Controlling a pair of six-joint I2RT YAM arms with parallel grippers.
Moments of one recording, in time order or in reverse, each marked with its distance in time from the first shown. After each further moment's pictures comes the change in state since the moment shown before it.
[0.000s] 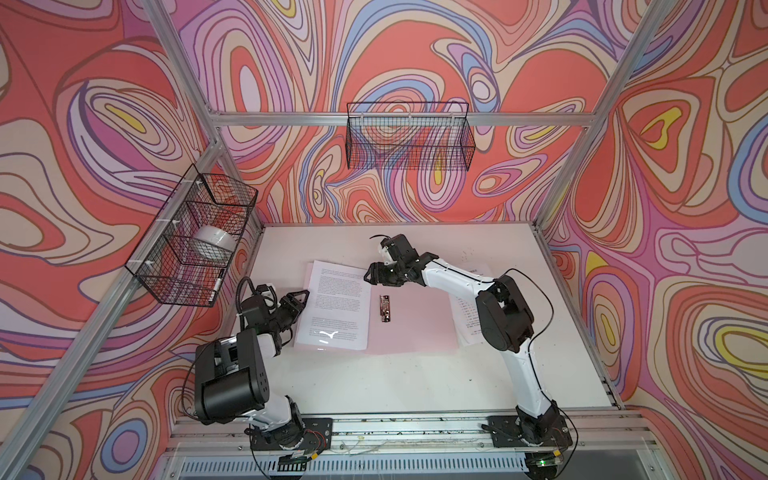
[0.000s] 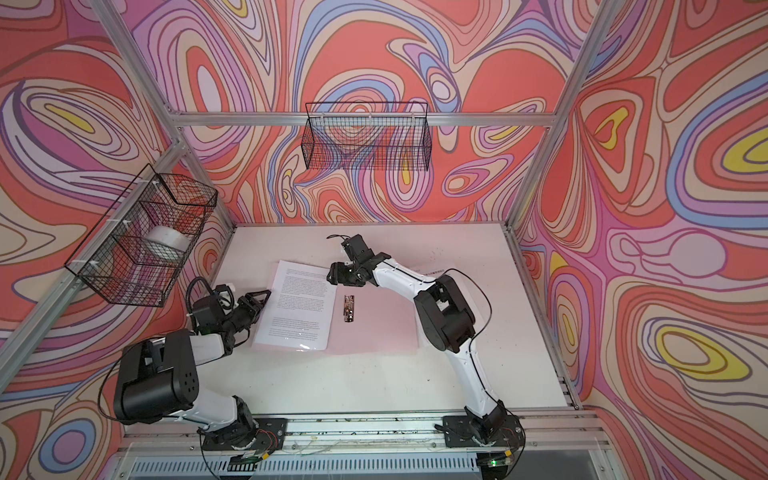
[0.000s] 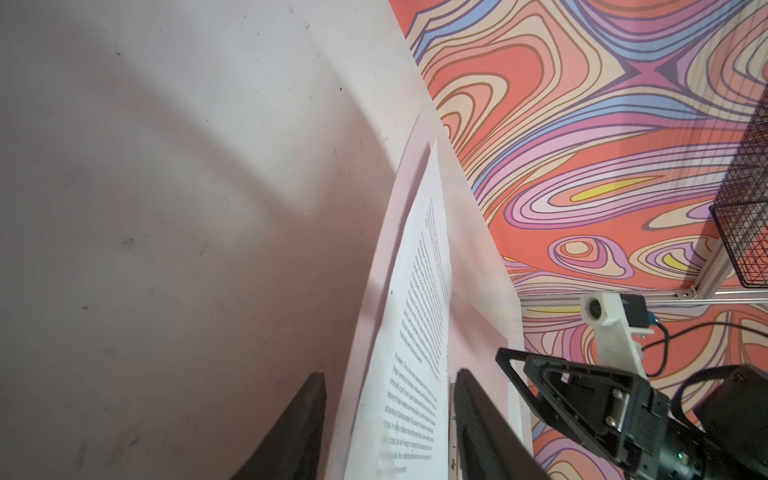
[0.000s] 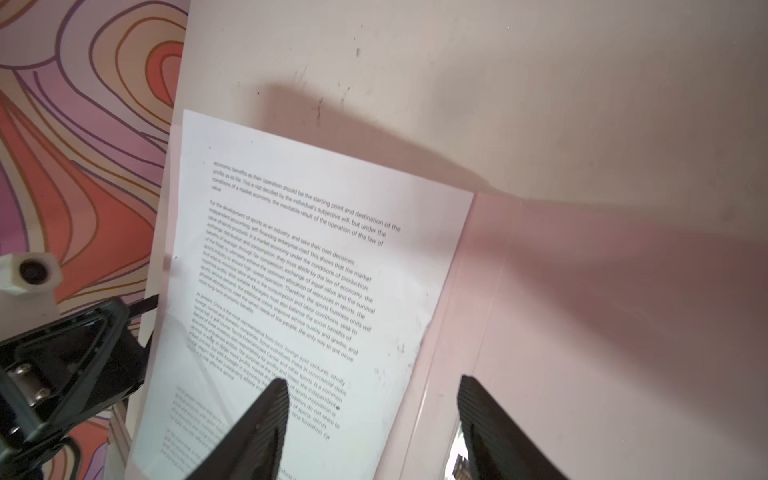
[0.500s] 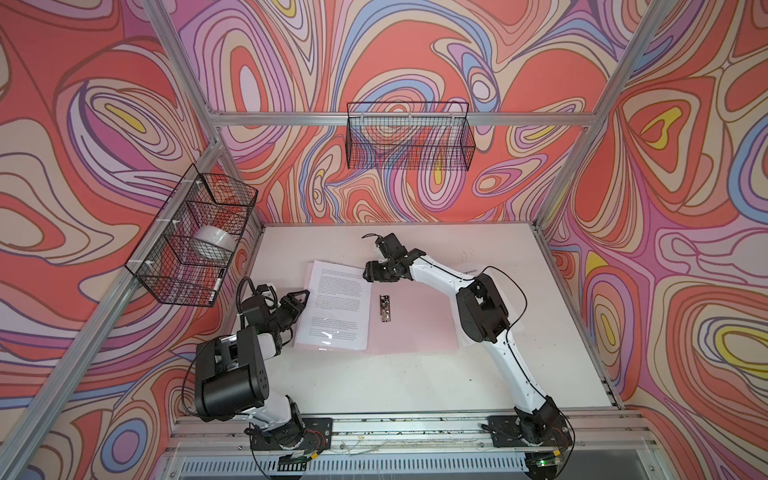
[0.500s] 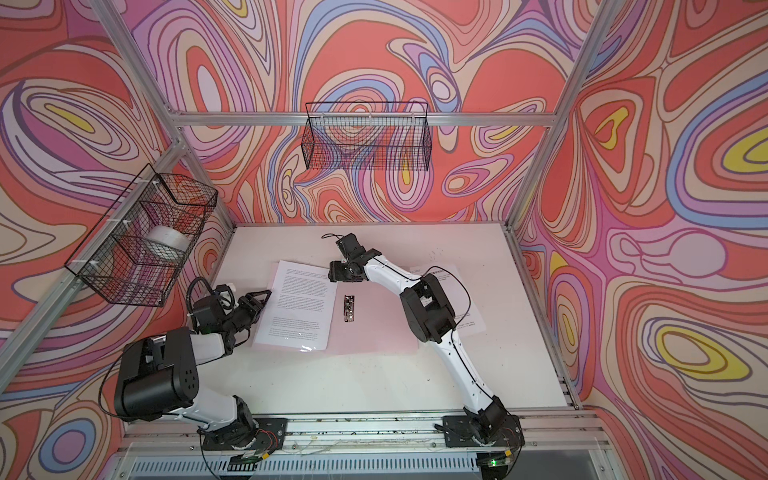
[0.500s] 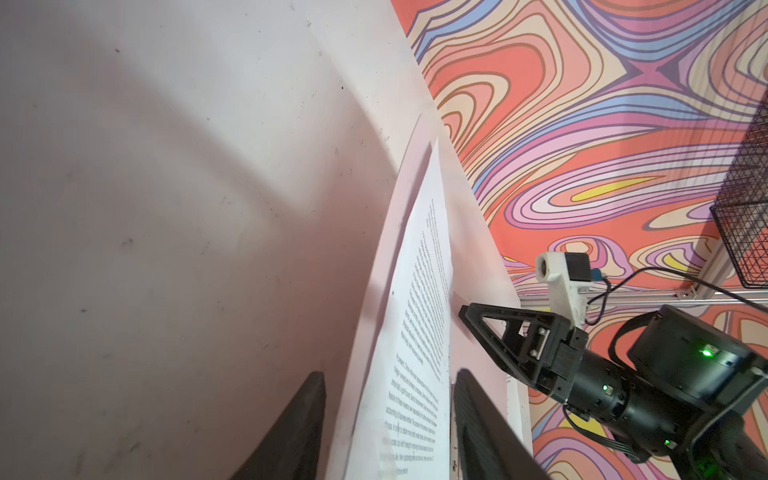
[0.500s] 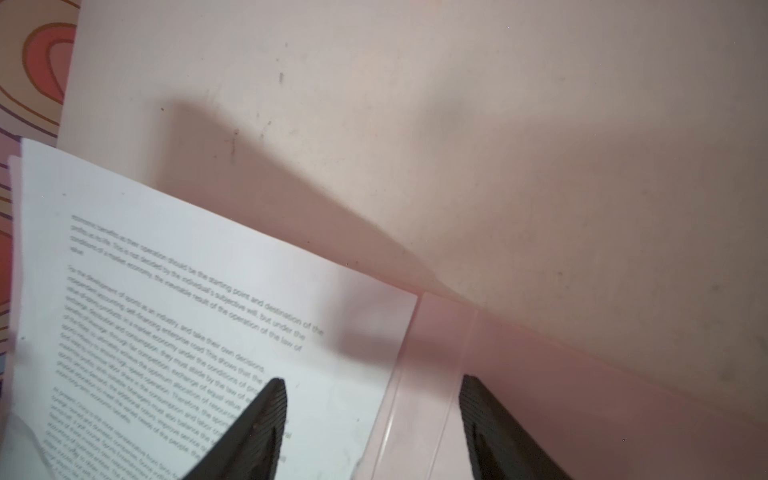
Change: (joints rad) left arm 0.000 0.013 0.000 0.013 0.003 -0.001; right arm -0.015 0.218 0.249 -0.105 0.090 -0.077
